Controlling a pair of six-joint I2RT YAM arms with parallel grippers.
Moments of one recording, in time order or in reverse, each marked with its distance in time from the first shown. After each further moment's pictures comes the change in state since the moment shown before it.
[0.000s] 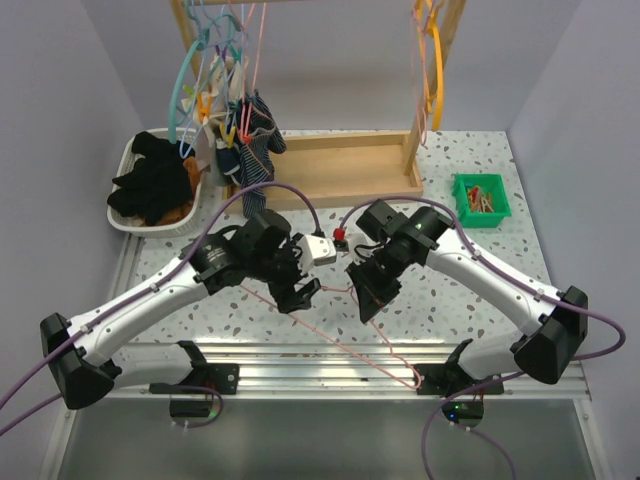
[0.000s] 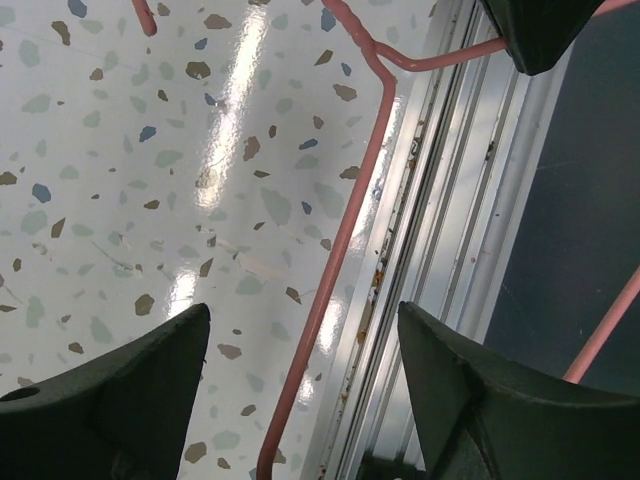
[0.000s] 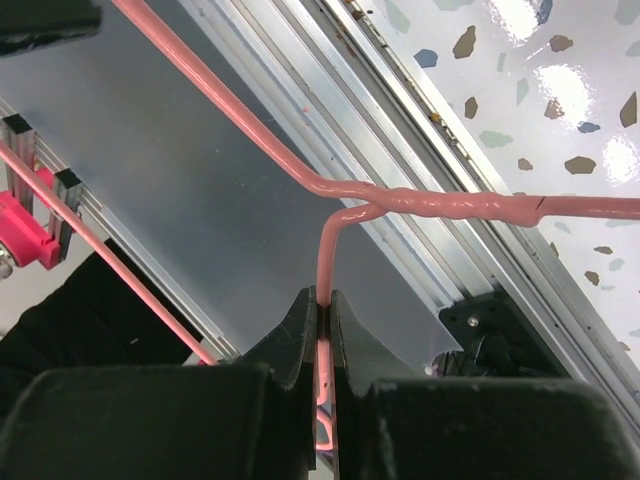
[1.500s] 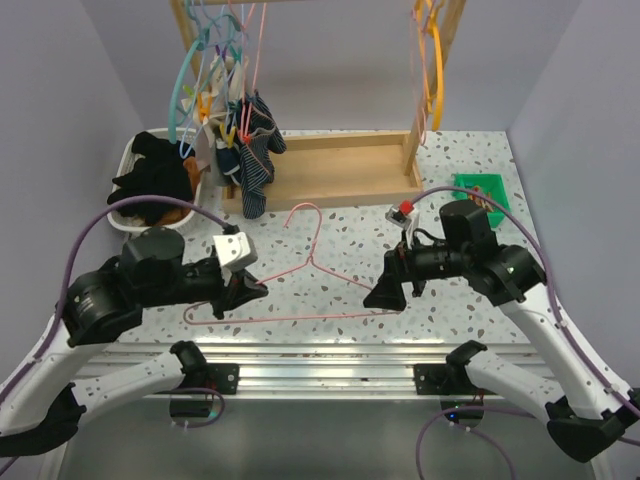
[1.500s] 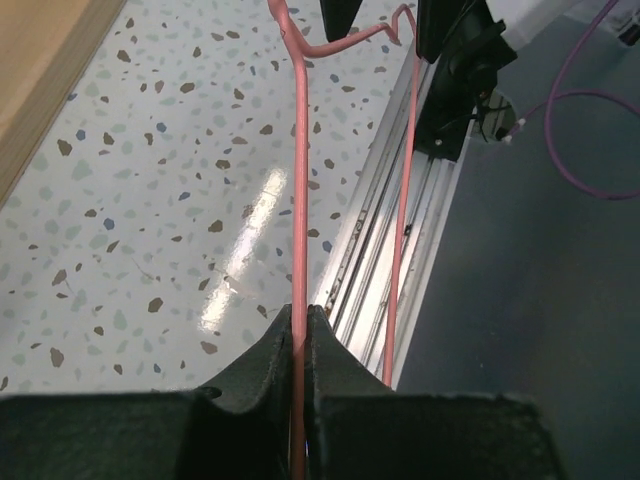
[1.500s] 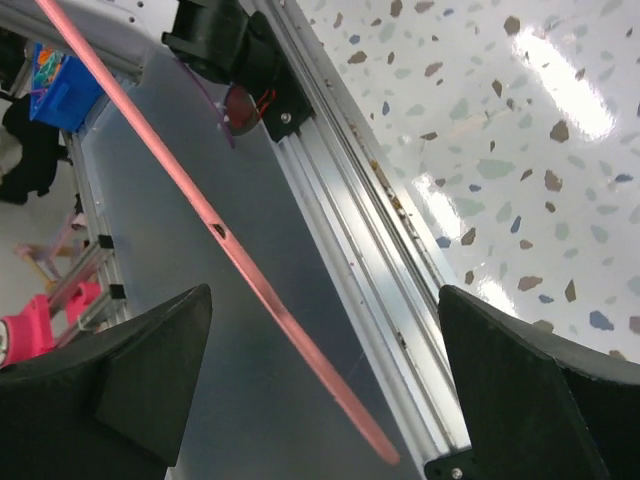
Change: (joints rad) left arm -0.019 -0.386 0.151 -0.157 -0.029 -0.178; right arm -0.254 -0.454 -0.188 0.364 -0.236 0.040
